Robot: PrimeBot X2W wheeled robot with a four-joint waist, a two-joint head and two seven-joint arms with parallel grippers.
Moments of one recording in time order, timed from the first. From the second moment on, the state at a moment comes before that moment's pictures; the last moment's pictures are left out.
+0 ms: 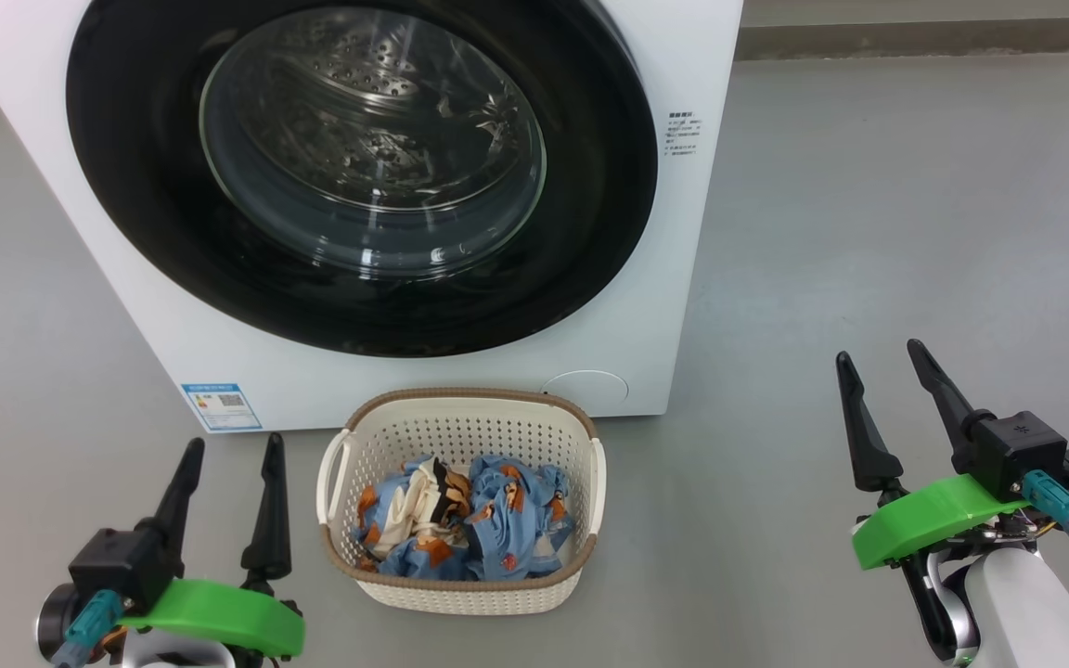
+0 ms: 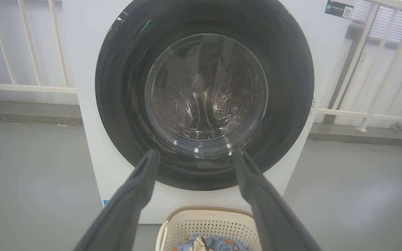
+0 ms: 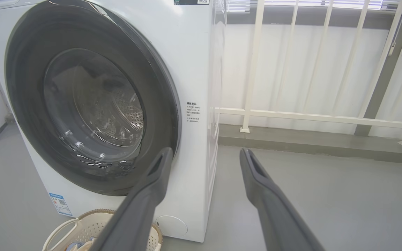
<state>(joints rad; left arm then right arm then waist) -0.20 0.17 -0.17 0.36 -0.39 -0.02 -0.25 -0.24 -0.11 0.03 0.37 0.15 0.13 -0.25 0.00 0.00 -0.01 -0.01</state>
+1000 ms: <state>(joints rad) -0.20 0.18 -0.18 0.35 -0.41 0.00 -0.25 -0.24 -0.10 0.03 0.38 0.15 0.13 -0.25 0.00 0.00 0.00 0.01</state>
